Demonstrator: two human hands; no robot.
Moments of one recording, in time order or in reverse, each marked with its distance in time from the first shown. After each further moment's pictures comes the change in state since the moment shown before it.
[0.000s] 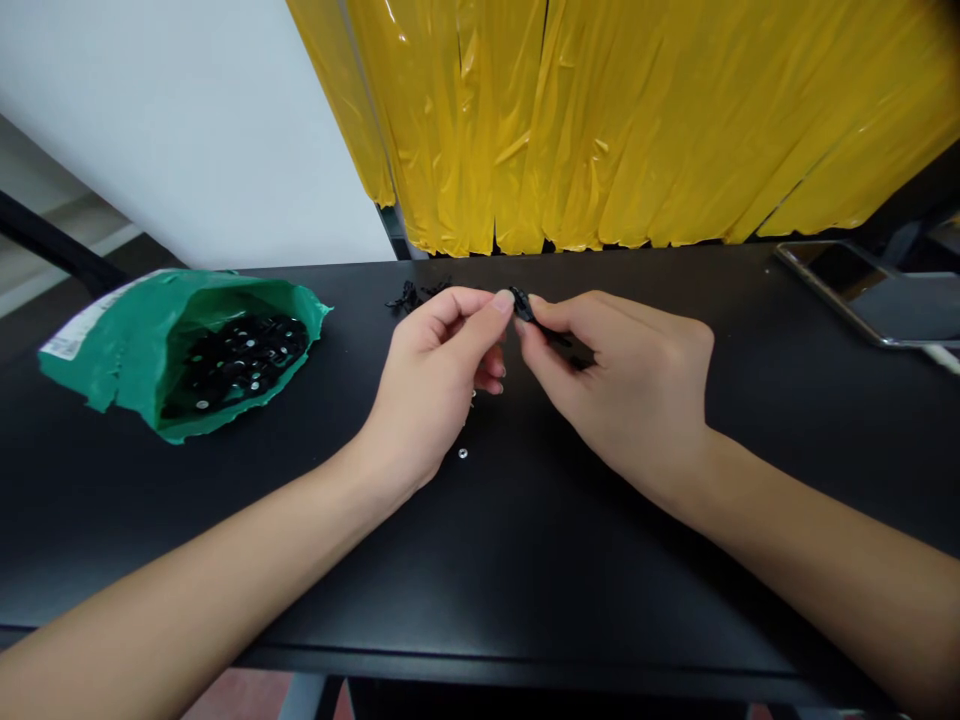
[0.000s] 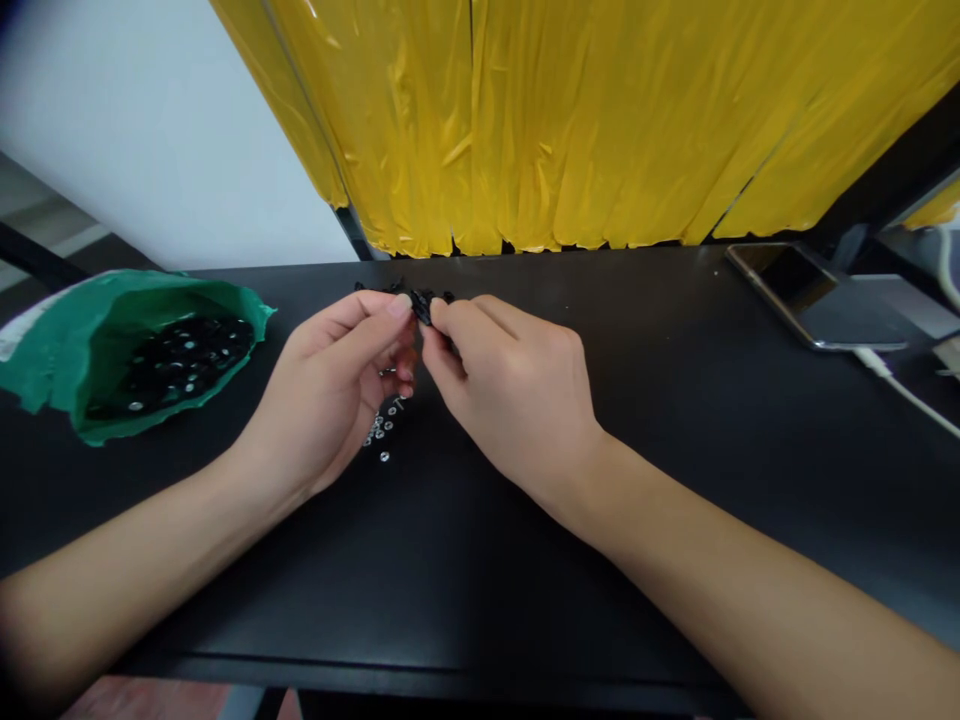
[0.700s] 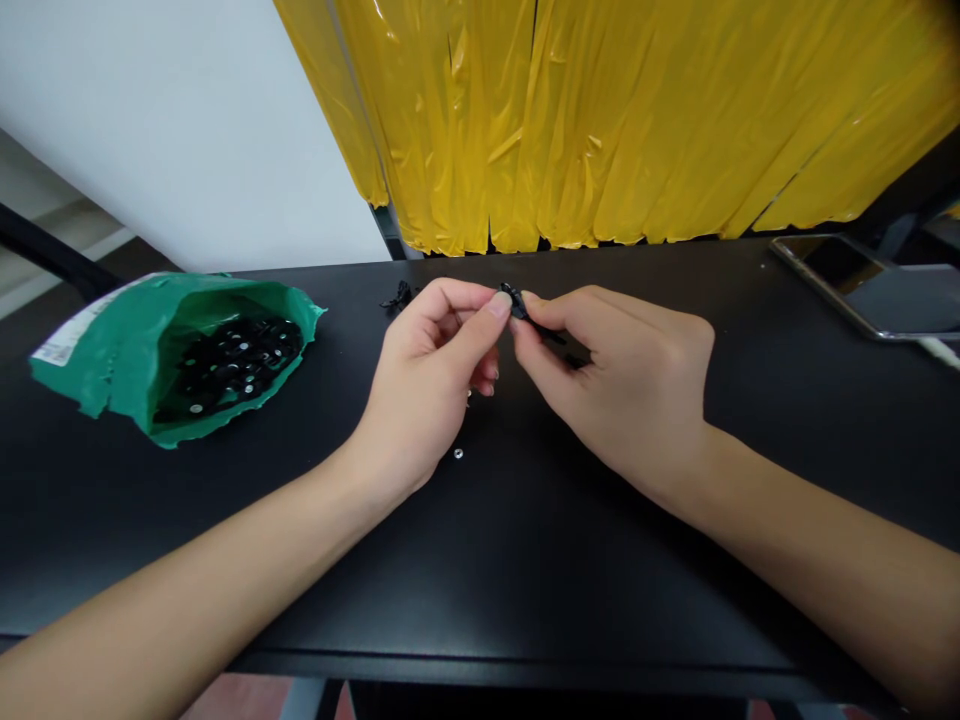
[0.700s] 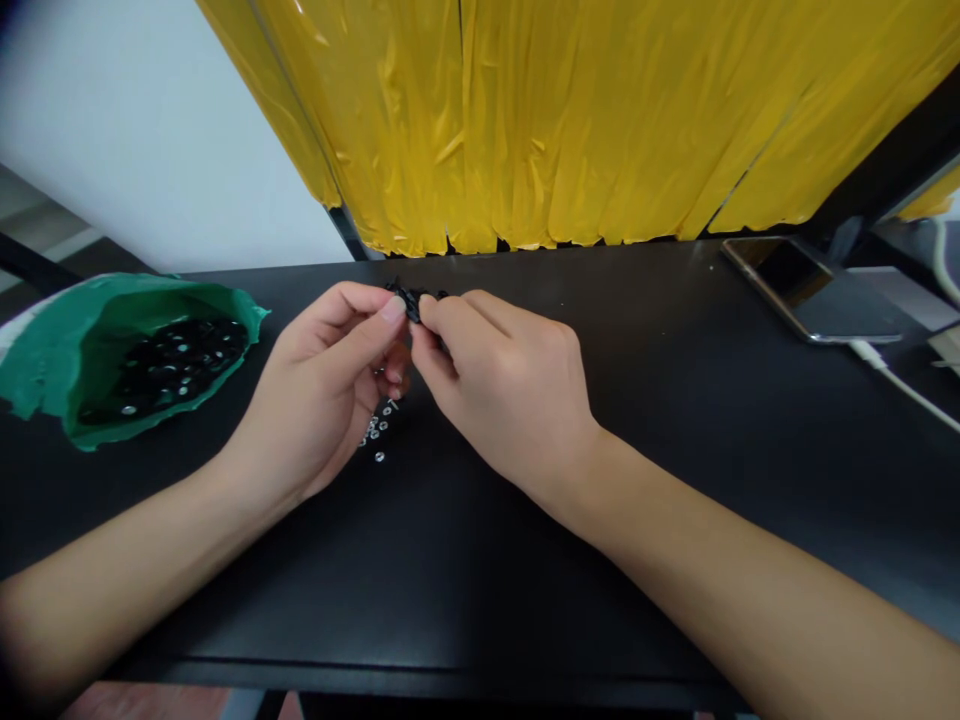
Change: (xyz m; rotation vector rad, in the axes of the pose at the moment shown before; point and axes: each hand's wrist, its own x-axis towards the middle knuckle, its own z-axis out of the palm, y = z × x) left_hand 0.000 0.000 0.000 -0.011 -0.033 0.059; right_hand 0.001 0.000 -0.002 0.004 0.017 -0.013
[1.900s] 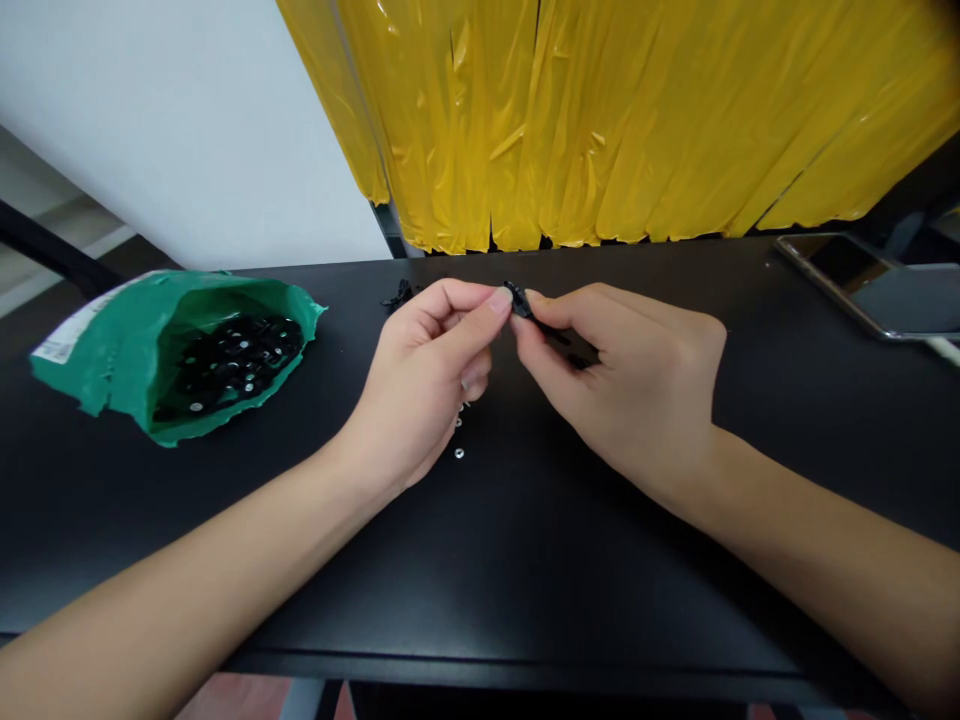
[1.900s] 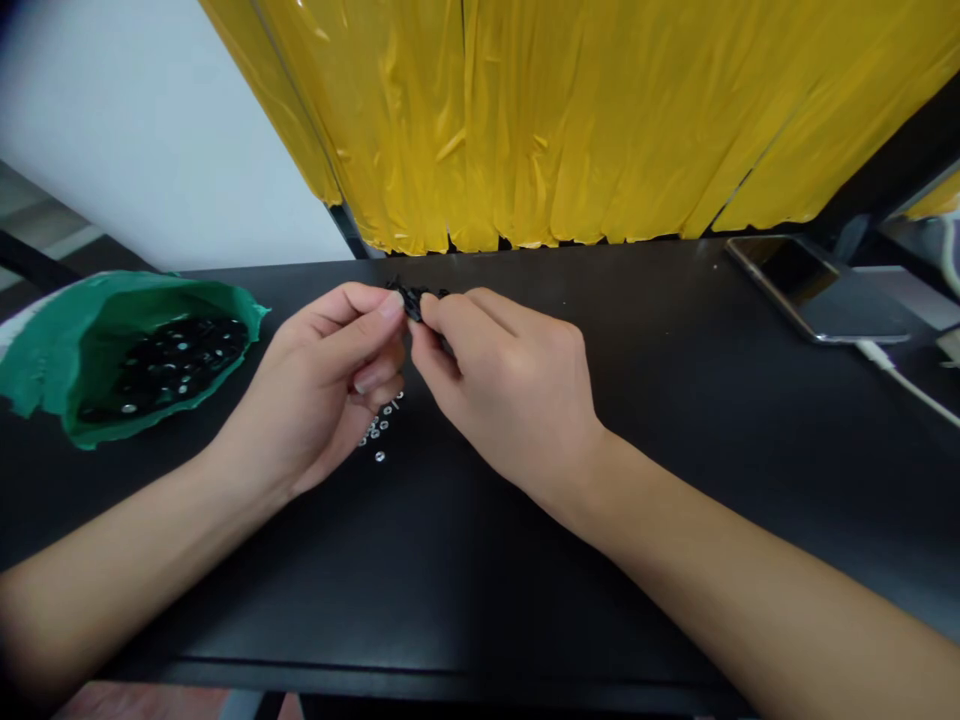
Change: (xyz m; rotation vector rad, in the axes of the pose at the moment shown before) left_hand 0.001 0.009 0.000 -0.112 0.000 -0.128; right_hand 0.000 -0.002 -0.001 0.004 0.005 0.016
